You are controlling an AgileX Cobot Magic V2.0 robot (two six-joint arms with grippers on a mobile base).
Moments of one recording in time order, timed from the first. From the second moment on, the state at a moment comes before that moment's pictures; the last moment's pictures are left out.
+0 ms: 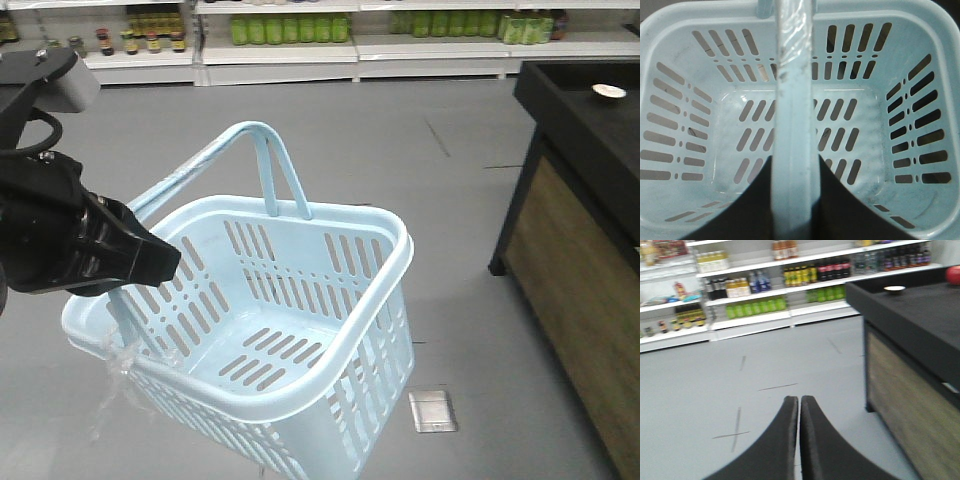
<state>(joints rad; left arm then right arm) -0.53 1.17 -1.28 -0.25 1.07 -0.06 -0.04 -0.01 0.03 -0.12 0.19 0.25</state>
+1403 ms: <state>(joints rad) -0.53 1.17 -1.28 -0.25 1.08 -0.06 -0.04 -0.01 0.03 -0.12 0.19 0.25</state>
